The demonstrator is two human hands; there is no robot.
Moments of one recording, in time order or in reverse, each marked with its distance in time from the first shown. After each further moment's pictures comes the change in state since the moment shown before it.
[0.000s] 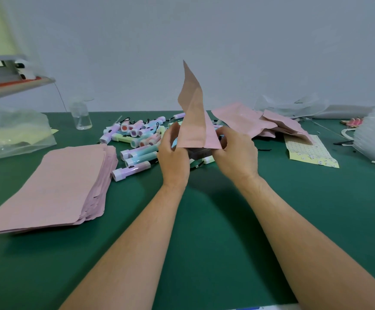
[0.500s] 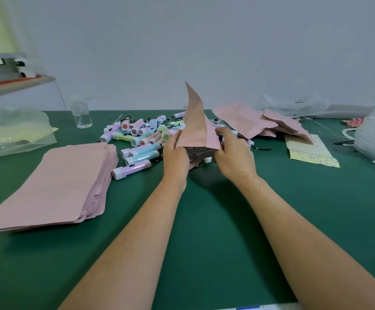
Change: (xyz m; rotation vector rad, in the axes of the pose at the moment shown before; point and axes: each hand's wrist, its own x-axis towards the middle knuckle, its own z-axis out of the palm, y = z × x) left_hand 0.009 -0.004 0.001 -0.133 -0.091 -0.316; right_hand 0.001 0.006 0.006 -0.062 -0.222 0.074
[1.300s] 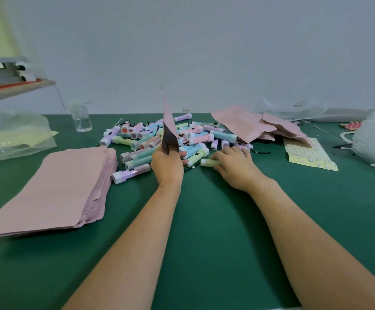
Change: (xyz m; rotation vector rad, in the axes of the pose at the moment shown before) left_hand 0.012 -0.010 -0.011 0.104 0.240 0.137; right_hand 0.019 0.053 0.011 -0.459 -0.279 -0.277
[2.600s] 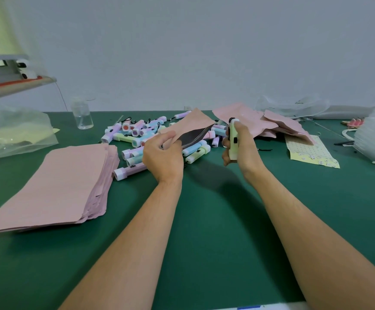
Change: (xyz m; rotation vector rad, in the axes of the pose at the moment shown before) left_hand 0.000 0.006 -0.004 0.044 0.194 0.219; right_hand -0.014 -0.040 -0.051 1.393 0.298 0.281
